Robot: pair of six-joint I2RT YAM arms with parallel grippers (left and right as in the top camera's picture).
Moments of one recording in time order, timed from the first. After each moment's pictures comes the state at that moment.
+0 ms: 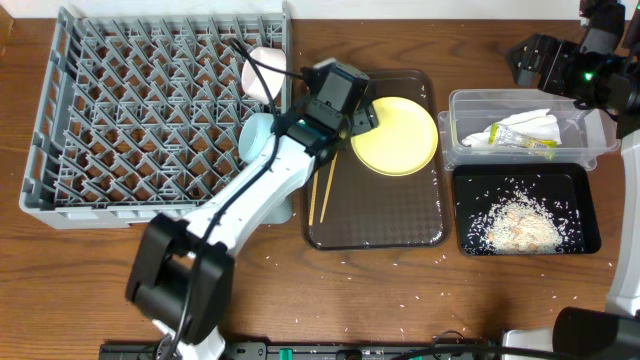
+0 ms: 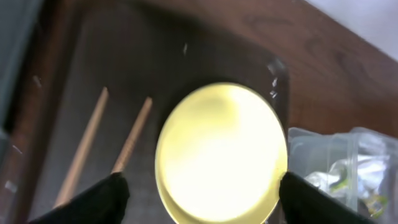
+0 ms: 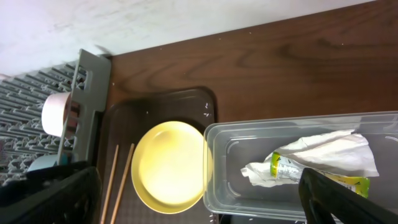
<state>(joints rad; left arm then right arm) -0.58 1.83 1.42 -0.44 -0.09 -0.87 -0.18 1.60 1.78 -0.98 -0.39 0.13</state>
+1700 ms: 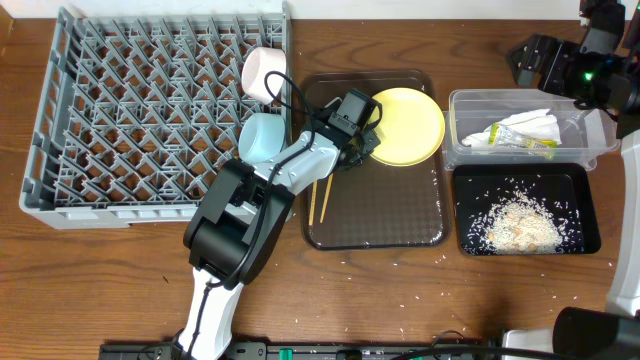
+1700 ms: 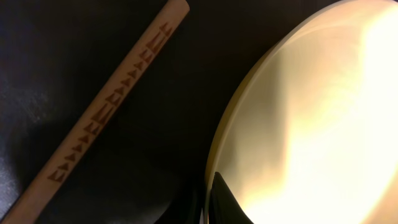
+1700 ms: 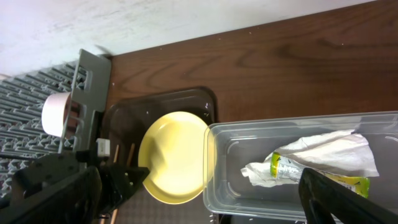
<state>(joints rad) -0.58 2.17 1.44 -0.29 0.08 -1.13 -0.18 1.60 1.78 -0.98 -0.39 0.13</state>
